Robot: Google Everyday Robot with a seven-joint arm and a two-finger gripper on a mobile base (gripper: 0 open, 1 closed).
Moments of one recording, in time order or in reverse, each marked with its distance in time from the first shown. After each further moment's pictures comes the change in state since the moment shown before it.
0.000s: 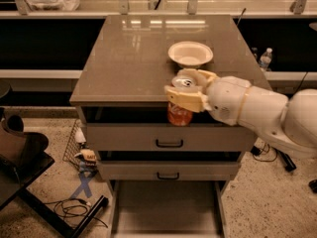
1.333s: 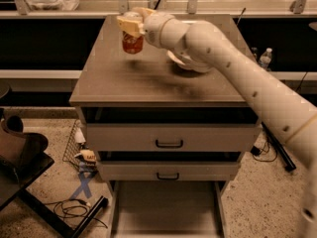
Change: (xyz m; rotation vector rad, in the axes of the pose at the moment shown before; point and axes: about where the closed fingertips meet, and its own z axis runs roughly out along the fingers) arm -0.053 -0.141 0.251 0.103 -0.123 -0.005
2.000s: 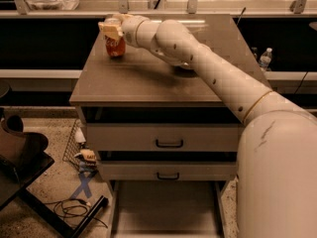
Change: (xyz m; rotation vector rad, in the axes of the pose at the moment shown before) arm 0.045 0.010 0.082 -0.031 0.077 0.014
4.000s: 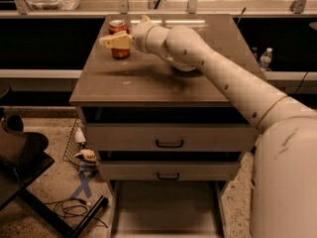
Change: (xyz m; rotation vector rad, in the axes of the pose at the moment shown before) arm 0.019 -0.013 -0.031 0.029 0.035 -0.005
